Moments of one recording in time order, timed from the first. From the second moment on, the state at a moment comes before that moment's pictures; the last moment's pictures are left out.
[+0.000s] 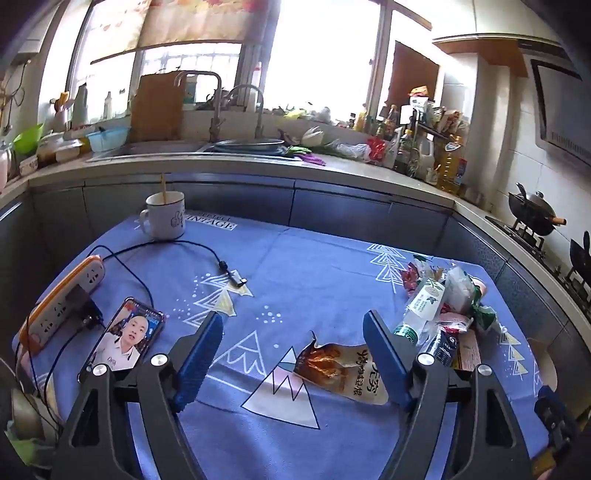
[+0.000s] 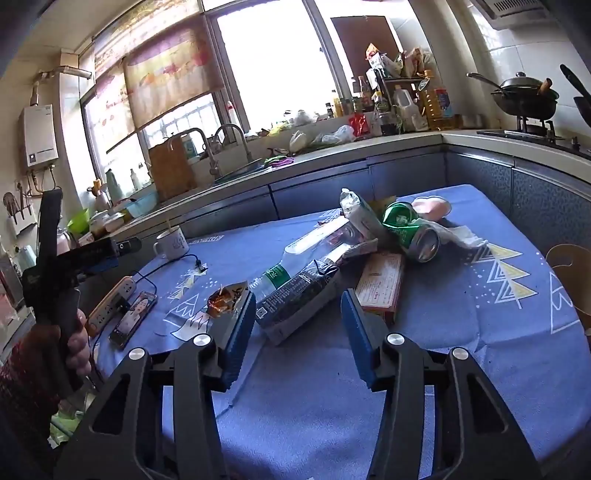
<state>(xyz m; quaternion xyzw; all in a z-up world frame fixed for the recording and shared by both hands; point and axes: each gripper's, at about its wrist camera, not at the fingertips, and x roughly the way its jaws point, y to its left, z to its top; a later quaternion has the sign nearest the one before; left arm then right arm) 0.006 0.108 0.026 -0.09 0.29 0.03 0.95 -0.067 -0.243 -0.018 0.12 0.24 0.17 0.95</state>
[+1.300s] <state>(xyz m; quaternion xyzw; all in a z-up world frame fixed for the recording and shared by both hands) -0.016 -0.001 0.013 0.01 0.22 0.00 0.98 -0.047 -0.278 -0.016 0.15 0.22 0.10 0.96</state>
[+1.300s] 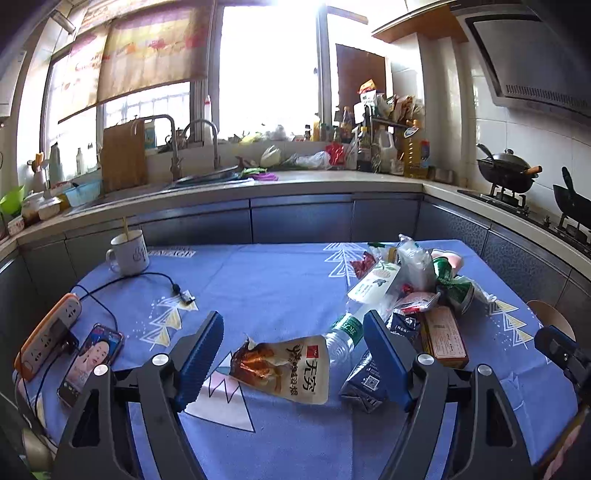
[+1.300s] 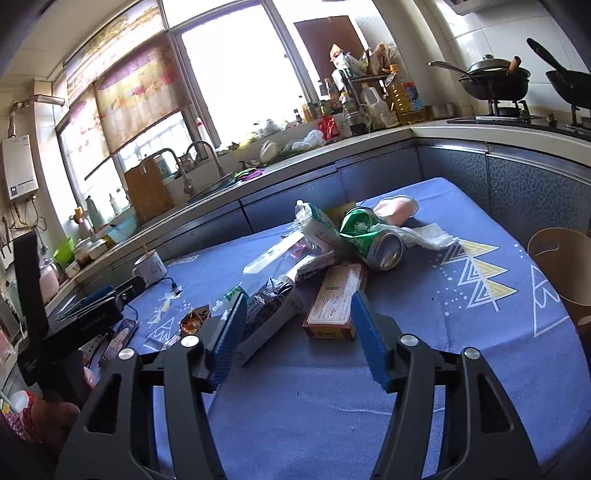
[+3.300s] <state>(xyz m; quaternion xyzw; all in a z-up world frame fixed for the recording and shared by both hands) 0.043 -0.096 -0.085 0.19 0.31 -0.14 0.92 0.145 -0.377 -0.066 -0.14 0.37 0.05 0.92</state>
